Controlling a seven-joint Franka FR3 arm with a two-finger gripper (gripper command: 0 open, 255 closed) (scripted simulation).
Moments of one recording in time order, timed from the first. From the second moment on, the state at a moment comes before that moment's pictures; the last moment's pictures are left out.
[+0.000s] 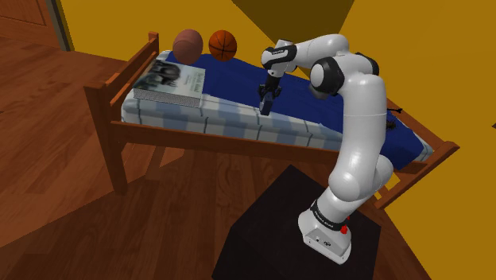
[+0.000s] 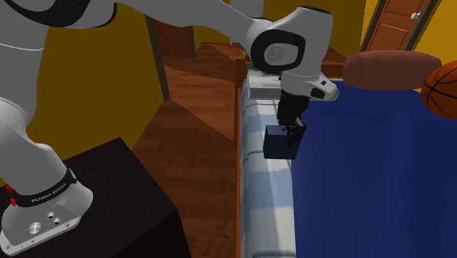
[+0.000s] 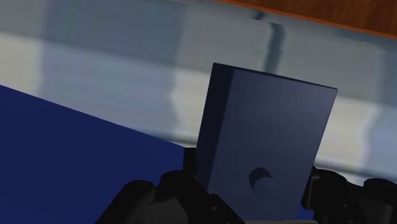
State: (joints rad) arm -0.34 0.58 -0.31 -1.49 0.18 2.03 -0.06
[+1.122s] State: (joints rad) arm -0.34 0.56 -0.32 -1.43 0.17 1.95 -0.05
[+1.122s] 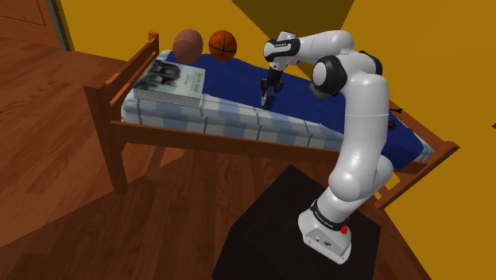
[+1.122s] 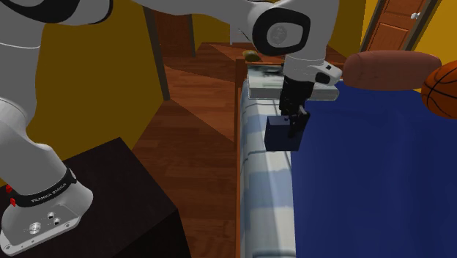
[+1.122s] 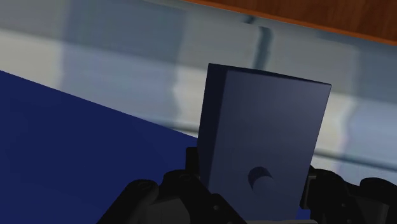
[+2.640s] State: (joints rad) arm -0.37 0.53 -0.33 -1.16 0.16 1.65 -0.03
